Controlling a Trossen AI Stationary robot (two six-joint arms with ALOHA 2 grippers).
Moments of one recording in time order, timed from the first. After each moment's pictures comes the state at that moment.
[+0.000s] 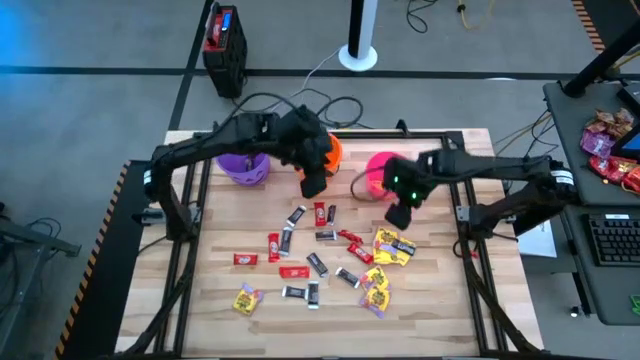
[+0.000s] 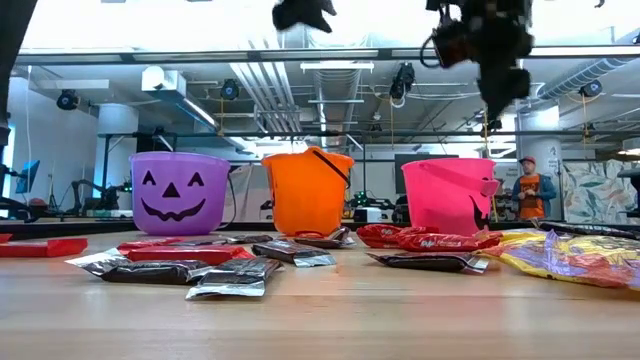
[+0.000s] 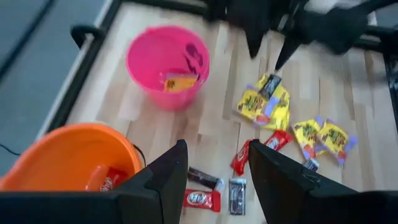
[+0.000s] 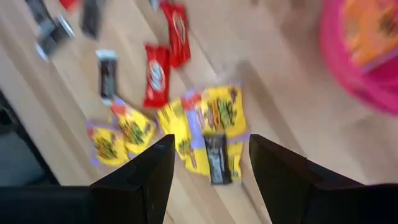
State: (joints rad) left arm 0.17 1.77 2.04 -1.06 0.03 -0.06; right arm -0.15 1.33 1.15 -1.11 -0.23 0.46
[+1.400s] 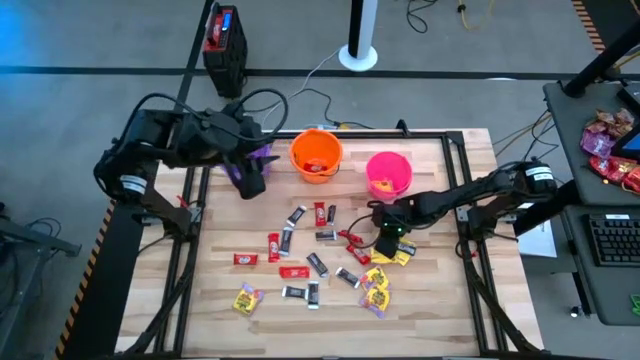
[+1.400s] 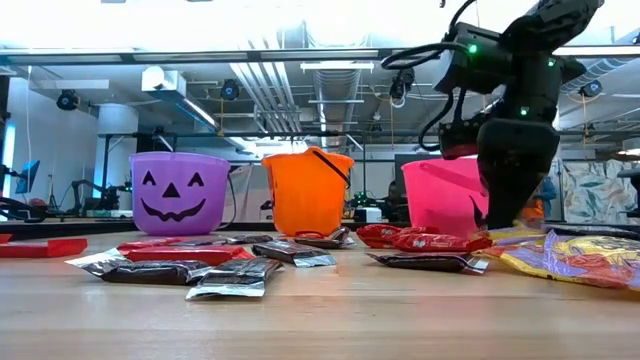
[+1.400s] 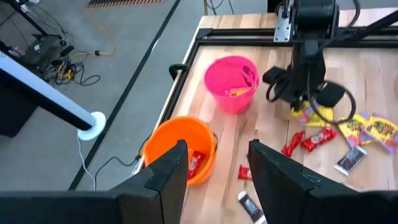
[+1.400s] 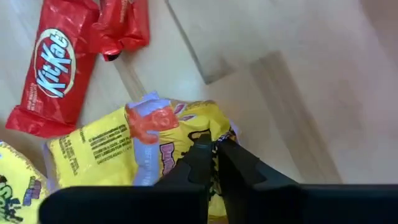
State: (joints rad) left arm -0.05 1.57 2.31 -1.46 -0.44 -0.06; right arm 0.02 1.48 0.70 -0.44 -0.02 0.52
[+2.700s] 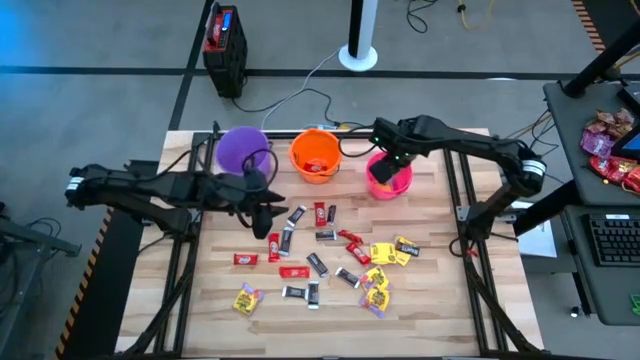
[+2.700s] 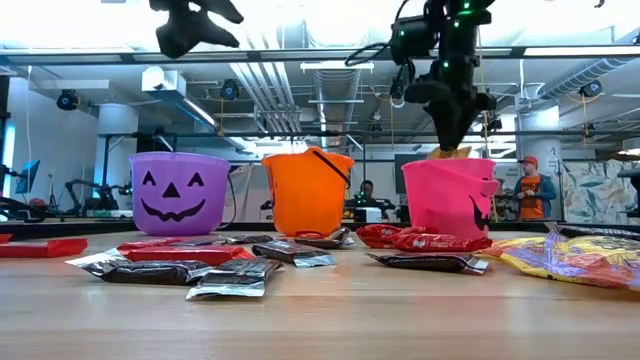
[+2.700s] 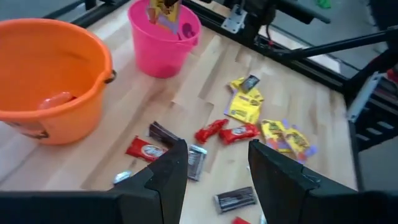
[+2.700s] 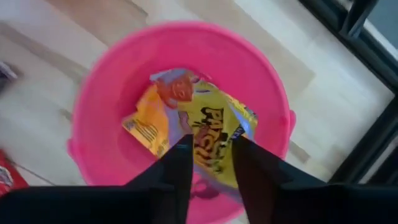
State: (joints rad) left arm -0.10 1.06 0.98 -0.48 -0.23 -0.51; right arm -0.48 1.58 1.37 -1.18 0.16 0.42
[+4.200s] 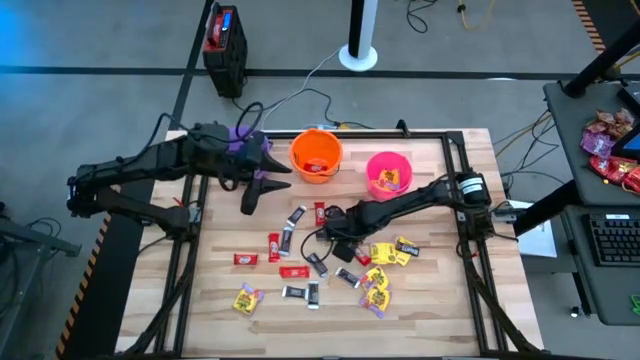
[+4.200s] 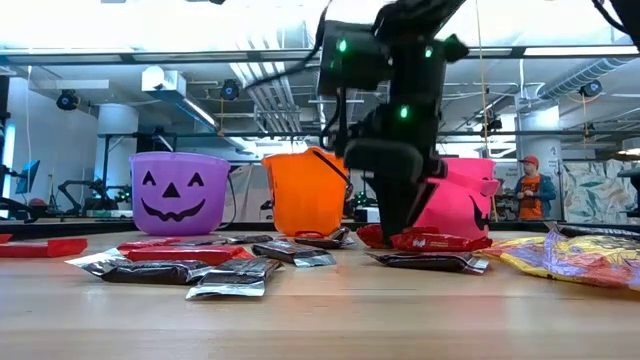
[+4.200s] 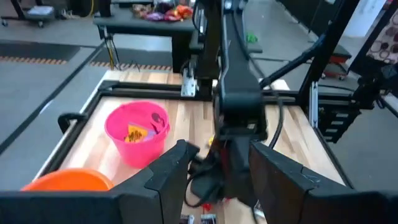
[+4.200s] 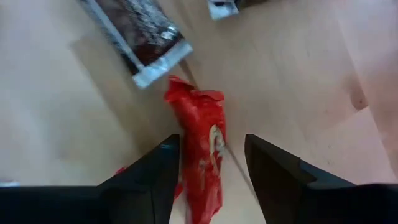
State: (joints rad) left arm 0.15 1.10 1.27 -0.50 0.16 -0.01; right arm 0.08 2.02 1.36 -0.77 0.15 0.58
